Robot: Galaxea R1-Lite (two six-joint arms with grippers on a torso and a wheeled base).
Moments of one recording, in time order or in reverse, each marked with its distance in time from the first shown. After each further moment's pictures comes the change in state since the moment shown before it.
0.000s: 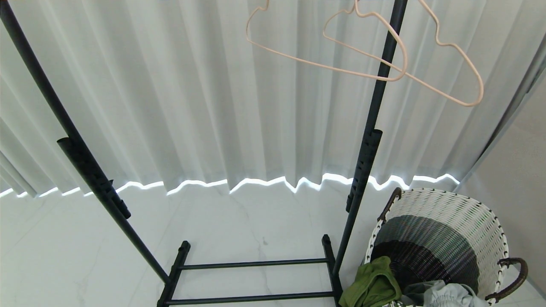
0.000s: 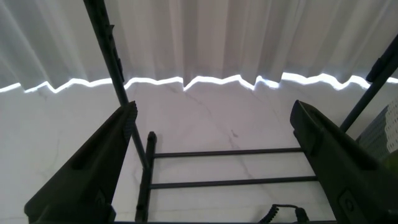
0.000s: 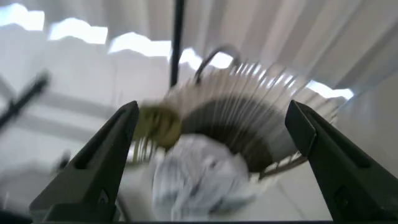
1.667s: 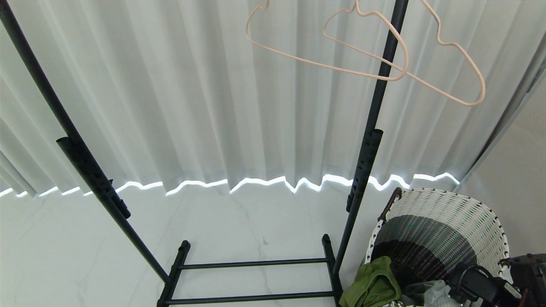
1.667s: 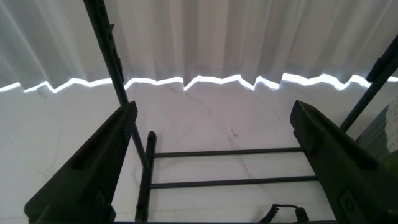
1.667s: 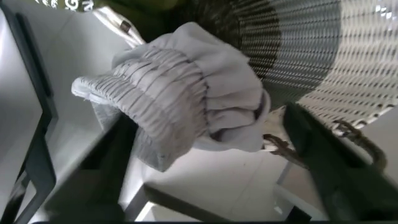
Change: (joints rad) left arm 0.000 0.000 0.000 0.000 0.000 0.000; right arm 0.103 1.291 0.272 -0.790 -0.233 -0.461
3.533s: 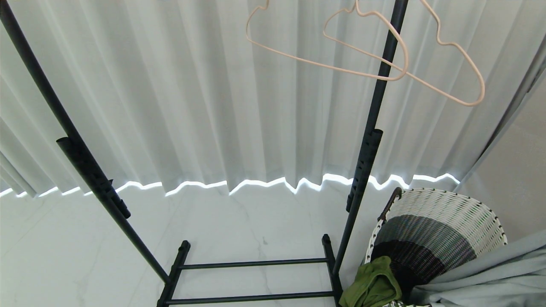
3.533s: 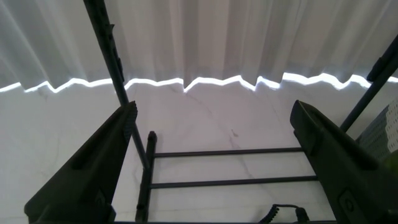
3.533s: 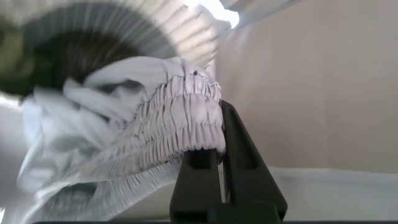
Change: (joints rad) left arm 0.000 0.000 0.000 0.000 0.000 0.002; right arm -0.162 -0.764 -0.697 1.038 -0.194 0.004
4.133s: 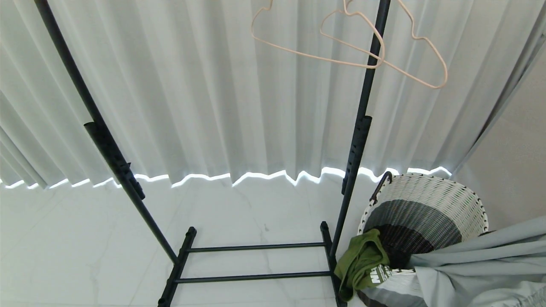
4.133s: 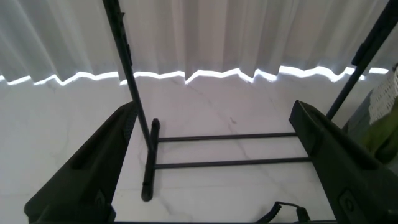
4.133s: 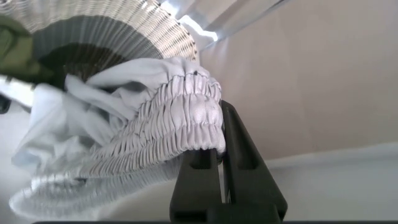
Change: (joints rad) left arm 0.000 0.000 0.000 0.000 0.000 0.004; right arm 0.000 -0.090 -0.061 -0.002 0.001 0.000
